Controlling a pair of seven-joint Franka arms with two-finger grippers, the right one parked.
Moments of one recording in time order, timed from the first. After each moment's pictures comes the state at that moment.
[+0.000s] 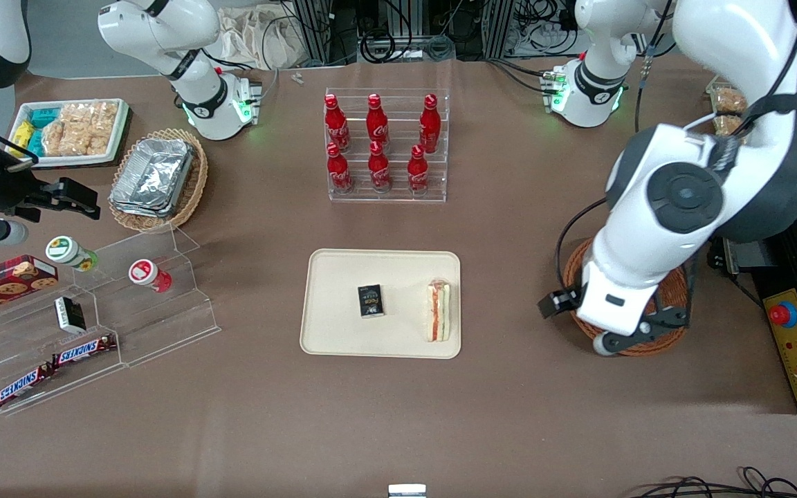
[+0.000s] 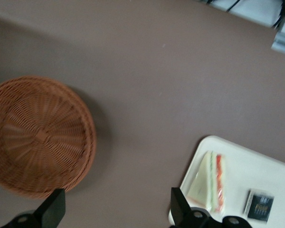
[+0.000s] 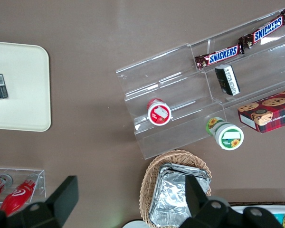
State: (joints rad) arm -0.03 0.45 -0.41 -1.28 0.22 1.74 -0.75
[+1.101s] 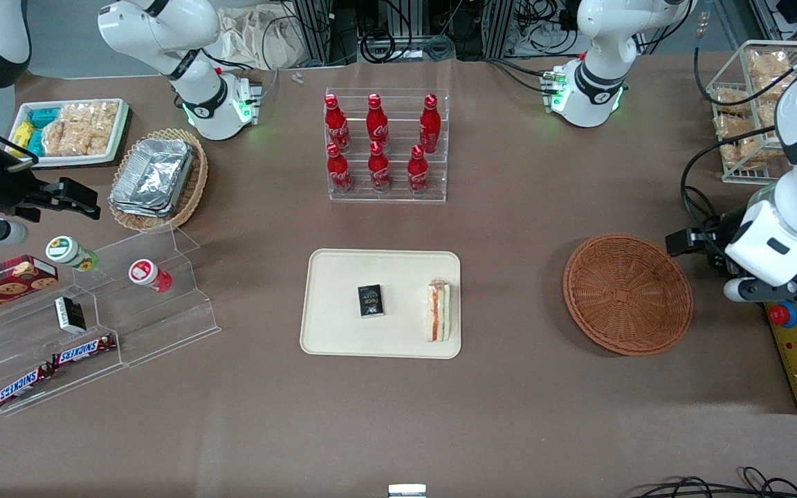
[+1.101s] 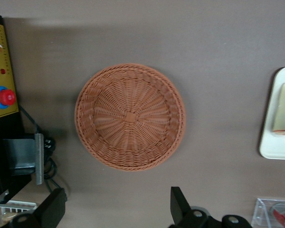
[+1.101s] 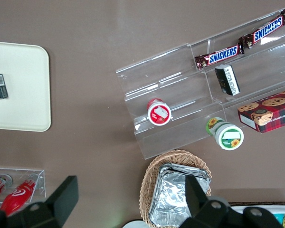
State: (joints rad) arm 0.26 0.20 -0.40 -1.50 0.13 1.62 -0.15
